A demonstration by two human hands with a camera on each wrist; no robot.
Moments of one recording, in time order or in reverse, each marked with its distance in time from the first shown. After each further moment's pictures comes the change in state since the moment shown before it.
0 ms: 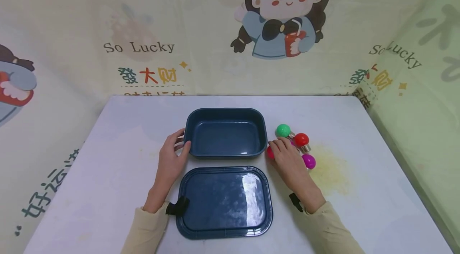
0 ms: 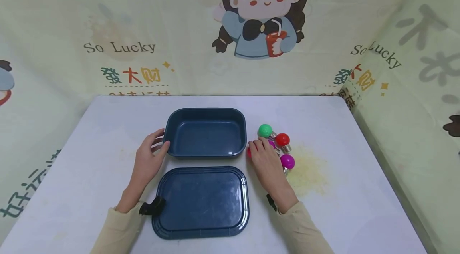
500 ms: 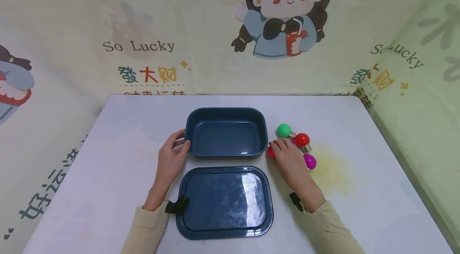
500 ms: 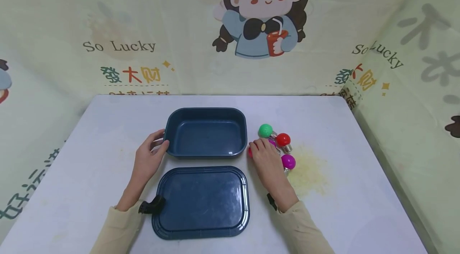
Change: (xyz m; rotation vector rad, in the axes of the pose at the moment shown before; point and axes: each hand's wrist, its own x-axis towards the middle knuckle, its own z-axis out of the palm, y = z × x) left_hand 0.002 -0.005 -0.001 -0.079 -0.017 -0.103; right_hand 0.002 0.004 0.005 0.046 0.028 -0.009
